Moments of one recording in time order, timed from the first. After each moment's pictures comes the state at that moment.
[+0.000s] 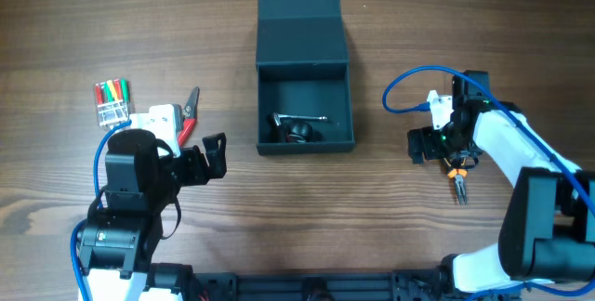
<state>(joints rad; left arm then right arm) -0.09 0.75 0.72 -0.70 0.16 -0.28 -0.08 1.68 0.87 -0.67 -0.06 -0.23</state>
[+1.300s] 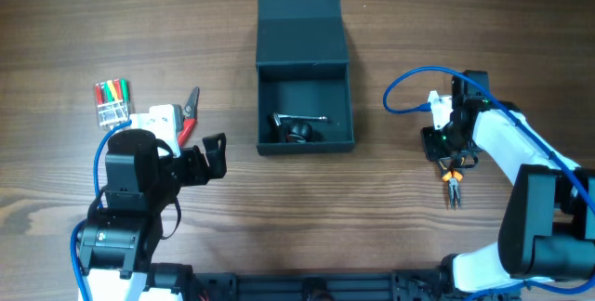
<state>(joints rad) -0.09 0.75 0.72 -0.70 0.16 -0.28 -0.08 1.69 0.87 -0.67 -0.03 -0.24</state>
